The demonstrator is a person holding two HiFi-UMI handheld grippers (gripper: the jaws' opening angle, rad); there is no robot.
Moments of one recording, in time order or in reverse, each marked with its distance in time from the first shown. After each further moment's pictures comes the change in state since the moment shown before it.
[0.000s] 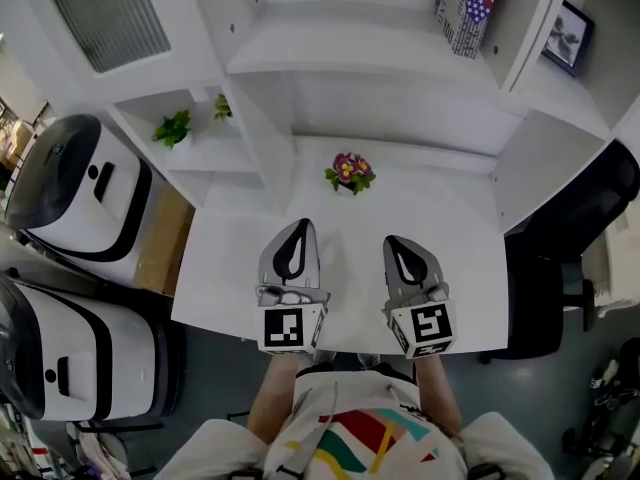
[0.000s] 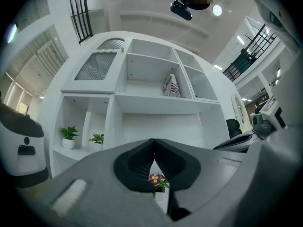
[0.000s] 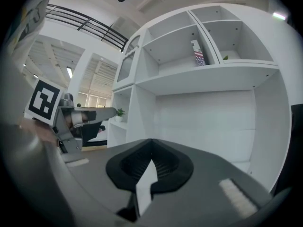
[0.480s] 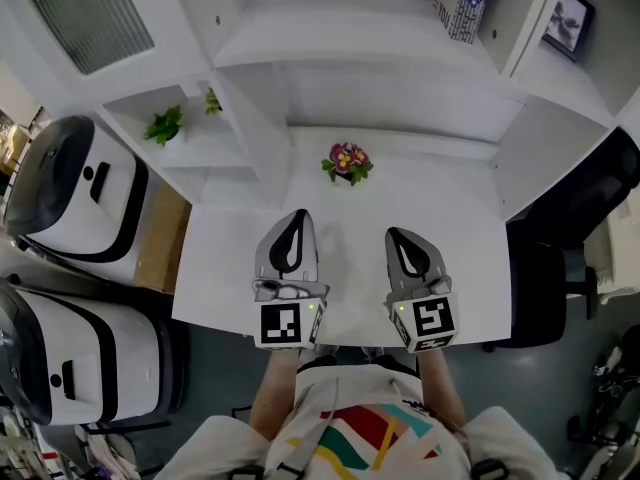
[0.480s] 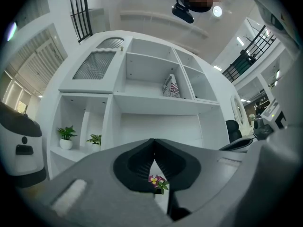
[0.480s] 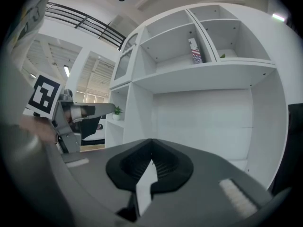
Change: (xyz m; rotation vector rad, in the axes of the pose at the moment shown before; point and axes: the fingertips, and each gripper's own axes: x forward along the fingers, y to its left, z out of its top) left arm 0.006 -0.001 0.004 -0.007 -0.003 -0.014; right arm 0.000 -0.006 -0.007 0.006 0.019 -0.028
